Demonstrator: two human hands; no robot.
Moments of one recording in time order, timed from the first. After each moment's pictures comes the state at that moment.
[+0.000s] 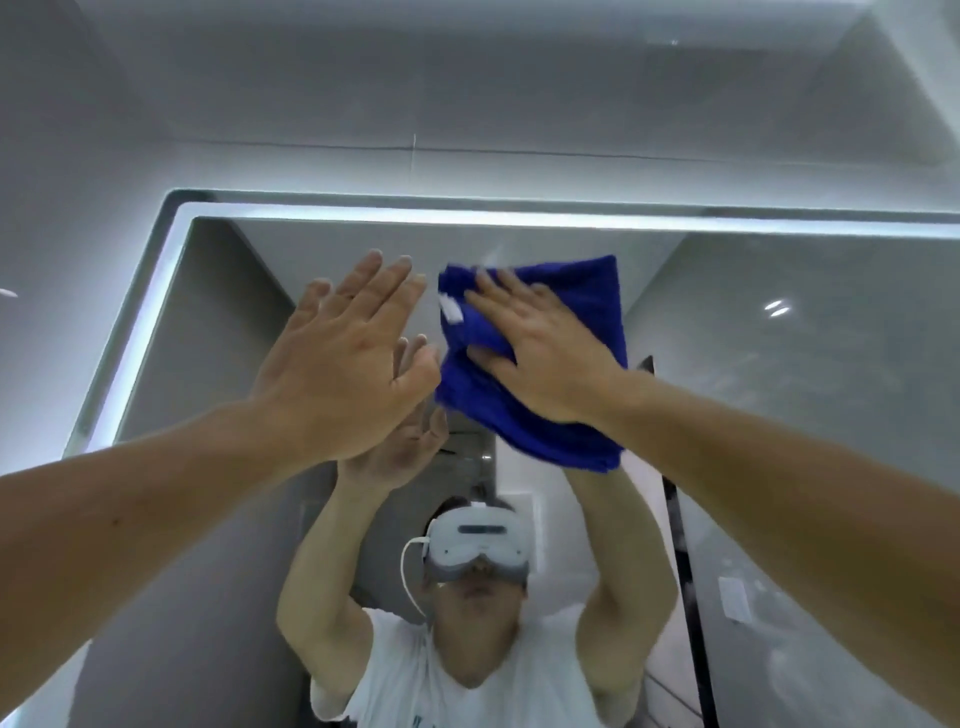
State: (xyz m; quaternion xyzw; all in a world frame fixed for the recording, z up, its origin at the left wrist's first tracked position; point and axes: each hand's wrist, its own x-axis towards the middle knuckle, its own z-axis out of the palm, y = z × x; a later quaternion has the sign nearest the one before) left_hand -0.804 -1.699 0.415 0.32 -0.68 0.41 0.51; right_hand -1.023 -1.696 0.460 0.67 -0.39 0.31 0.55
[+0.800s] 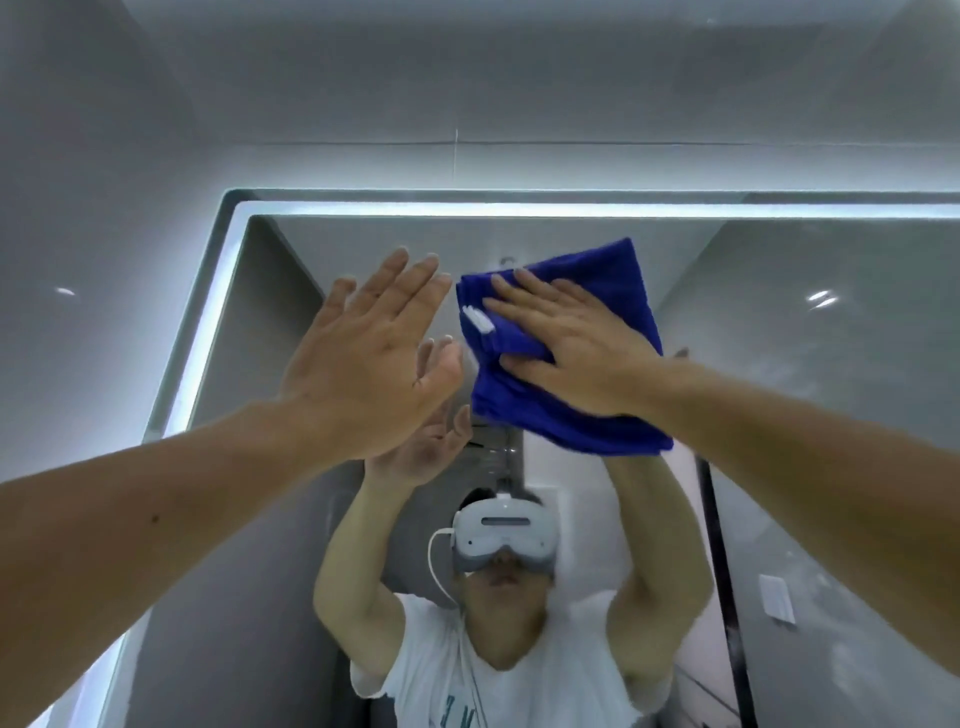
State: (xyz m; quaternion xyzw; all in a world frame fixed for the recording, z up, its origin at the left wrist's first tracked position) left_hand -0.782 -1.696 0.405 0.33 -0.69 0.41 0.50; right_hand -1.015 -1.698 0.461 0.71 -0.38 0.25 0.54
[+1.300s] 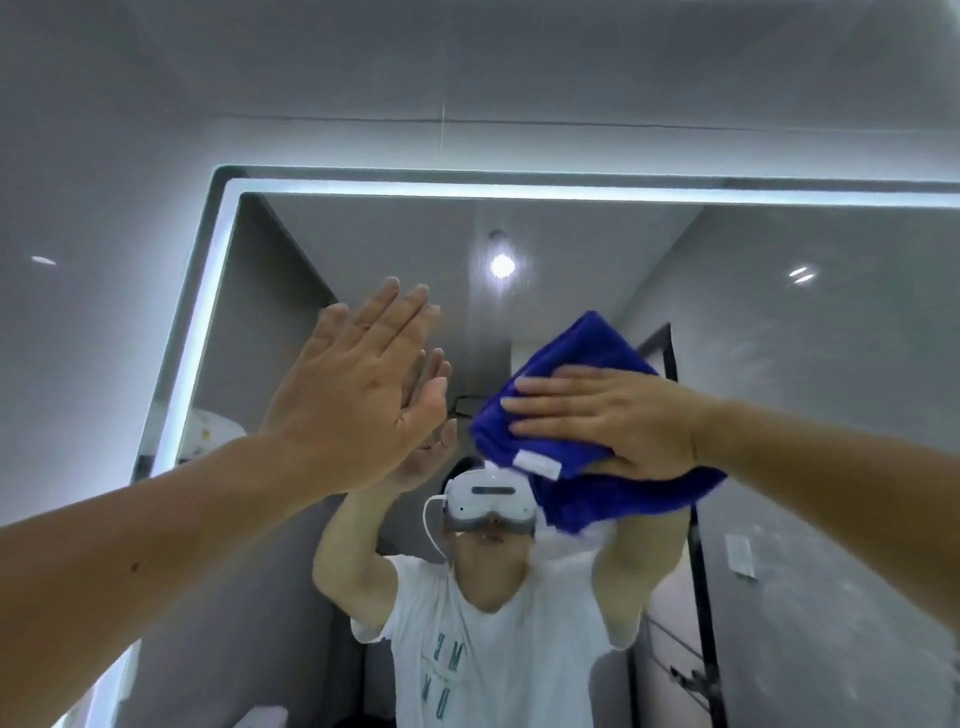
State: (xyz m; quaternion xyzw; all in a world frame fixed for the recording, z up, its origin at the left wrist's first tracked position) left_hand -0.779 -1.686 0.362 0.31 -0.71 0.42 0.48; right_hand -1.075 -1.668 0.402 0.77 -0.30 0.00 0.57
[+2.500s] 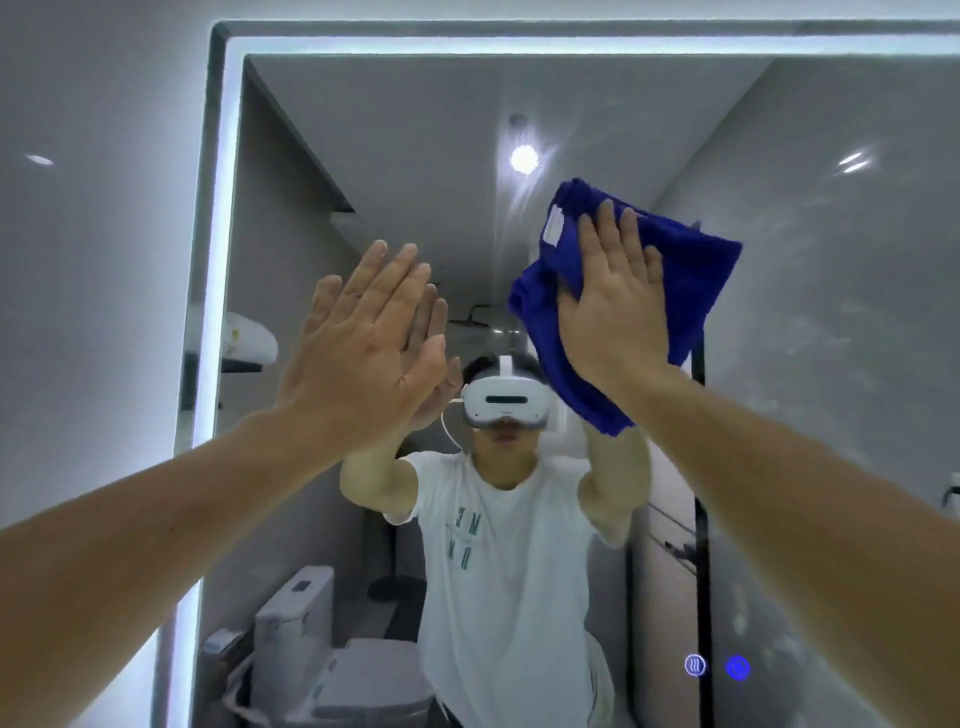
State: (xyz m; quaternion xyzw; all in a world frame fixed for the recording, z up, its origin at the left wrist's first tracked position) left_hand -0.764 -1.692 0.298 0.36 -0.72 0.35 0.48; right_hand -1.004 -1.698 0.345 0.55 -0.53 0.46 0.45
